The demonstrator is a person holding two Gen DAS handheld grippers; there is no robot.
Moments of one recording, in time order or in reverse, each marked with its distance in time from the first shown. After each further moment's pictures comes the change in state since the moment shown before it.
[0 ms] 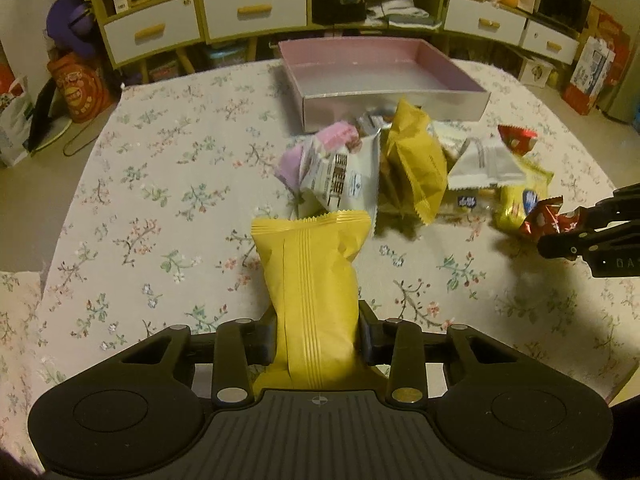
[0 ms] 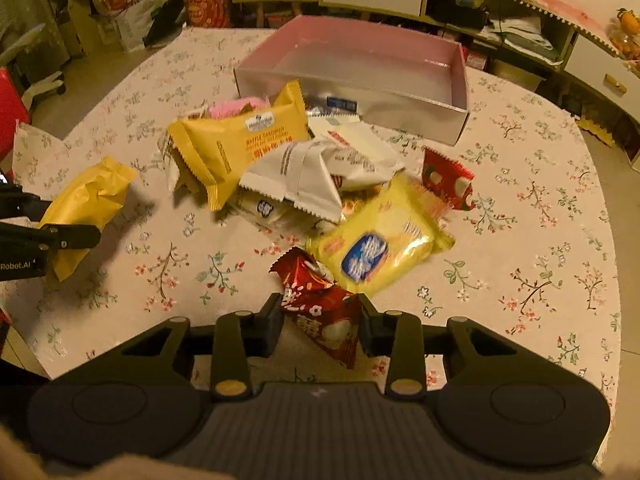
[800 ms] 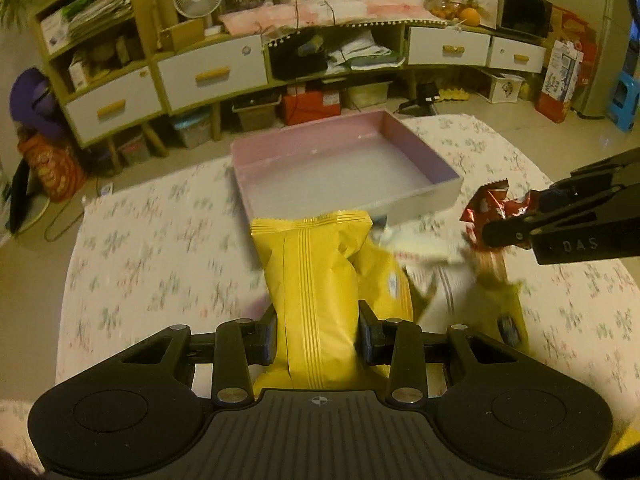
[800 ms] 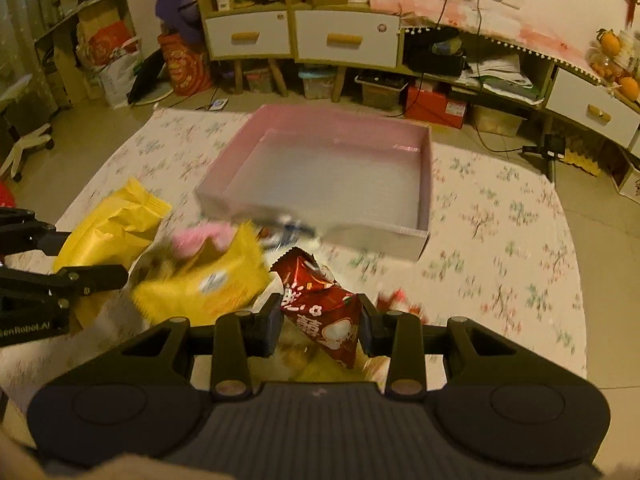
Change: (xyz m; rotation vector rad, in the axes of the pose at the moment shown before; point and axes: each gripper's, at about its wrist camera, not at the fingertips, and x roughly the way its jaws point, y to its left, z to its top) left arm 0.010 -0.035 0.108 0.139 -0.106 -0.016; right arm -0.001 -0.040 0.092 0.051 -0.117 -0.029
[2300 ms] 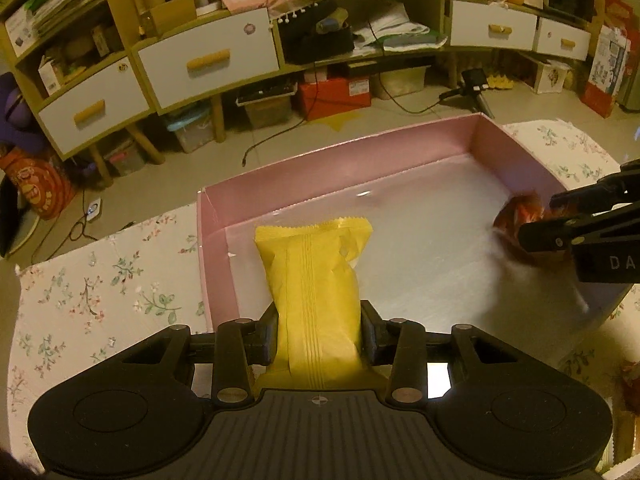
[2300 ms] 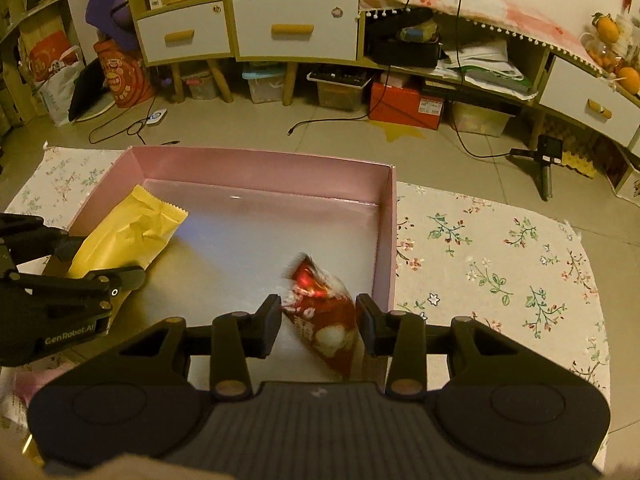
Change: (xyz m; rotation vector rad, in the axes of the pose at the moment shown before) left arm 0.186 0.032 0.093 0.008 0.030 0.060; right arm 0.118 -0.059 0.077 0.037 0.009 -0.075
